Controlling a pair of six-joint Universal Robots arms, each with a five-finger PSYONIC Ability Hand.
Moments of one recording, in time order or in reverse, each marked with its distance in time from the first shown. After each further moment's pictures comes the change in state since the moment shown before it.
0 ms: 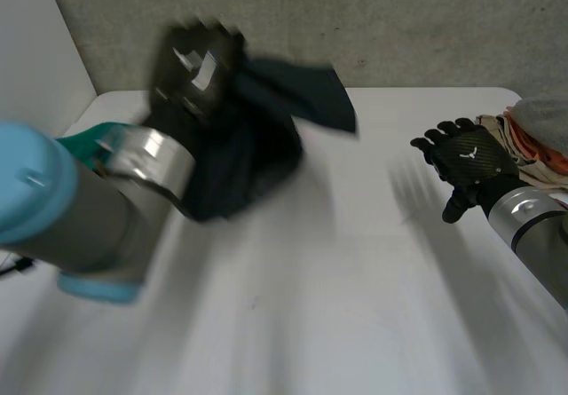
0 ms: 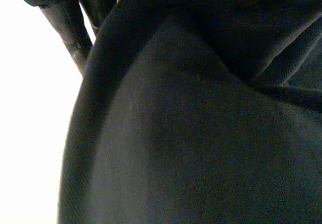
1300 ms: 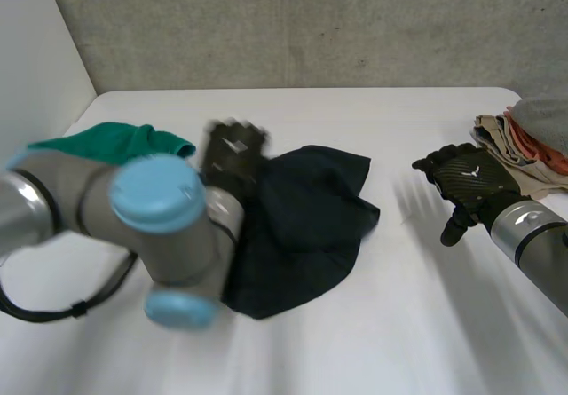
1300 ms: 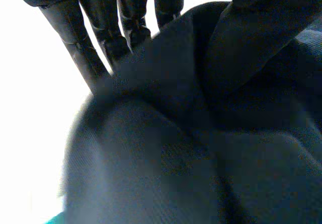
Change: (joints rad) left arm -0.087 -0.328 0.240 -0.233 -0.304 0.108; right arm 0.004 -0.009 0.015 0.122 0.037 0.067; left_hand 0.077 -0.003 0.001 -0.008 0.035; right_hand 0.000 0.000 0.000 0.000 0.000
